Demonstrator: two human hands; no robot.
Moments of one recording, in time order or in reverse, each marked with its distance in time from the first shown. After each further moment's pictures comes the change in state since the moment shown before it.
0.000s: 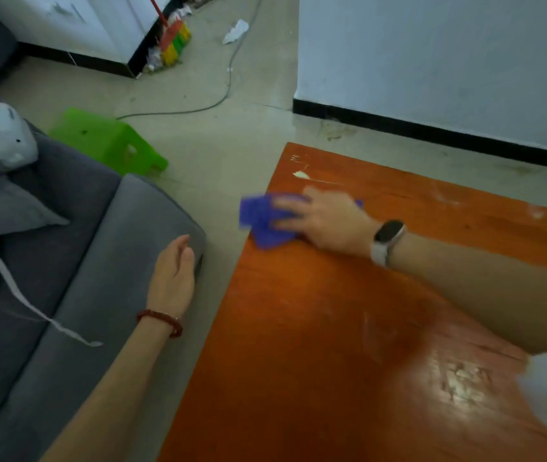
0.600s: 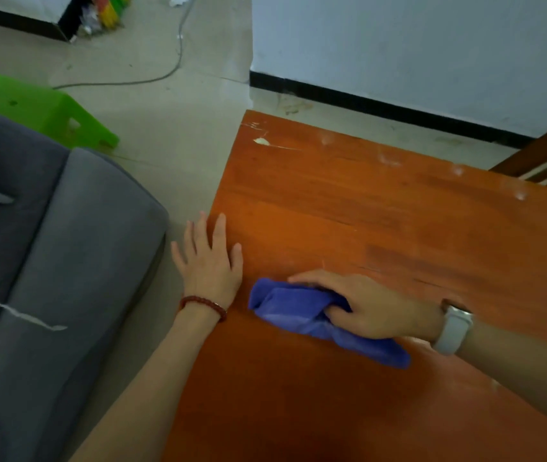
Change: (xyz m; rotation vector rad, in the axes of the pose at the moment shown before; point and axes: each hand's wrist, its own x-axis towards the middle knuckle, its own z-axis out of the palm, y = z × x) left_hand -0.063 0.027 0.063 0.534 -0.077 0.241; right_hand -0.141 -0.108 -0.062 1.113 -0.296 0.352
